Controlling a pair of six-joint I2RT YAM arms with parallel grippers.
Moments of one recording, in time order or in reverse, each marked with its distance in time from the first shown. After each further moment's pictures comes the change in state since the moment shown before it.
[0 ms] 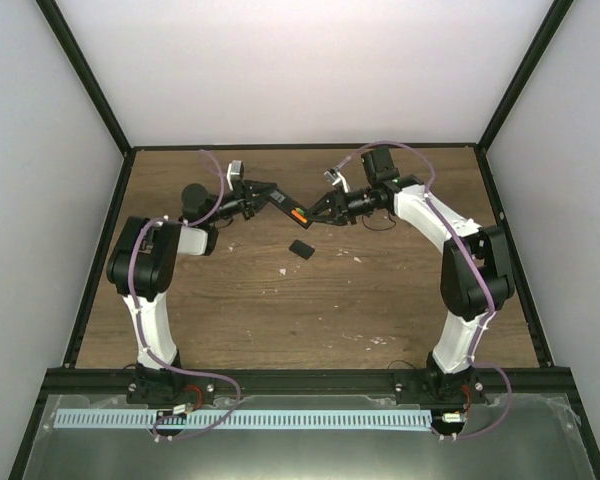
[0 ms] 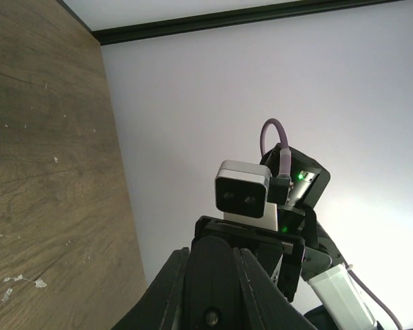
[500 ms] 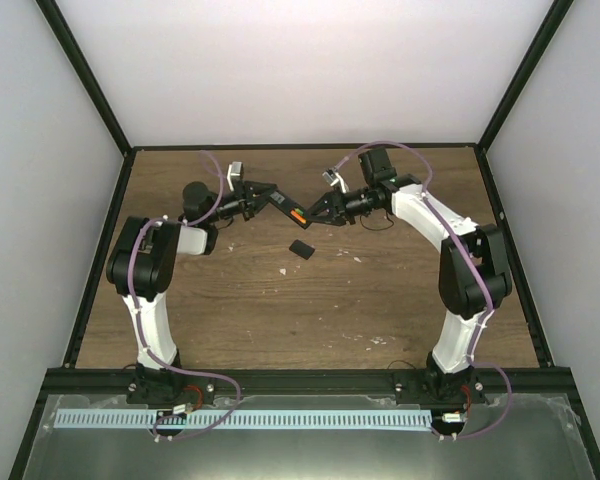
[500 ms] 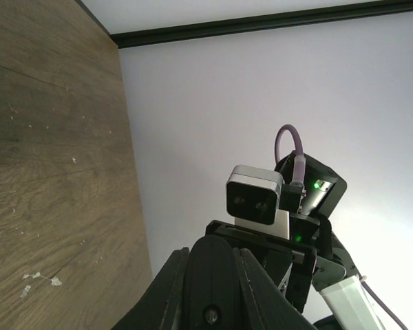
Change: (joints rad) left arm 0.005 0.000 0.006 -0.079 -0.014 0.048; right arm 0.011 0.017 0.018 -0.009 0.039 -0.001
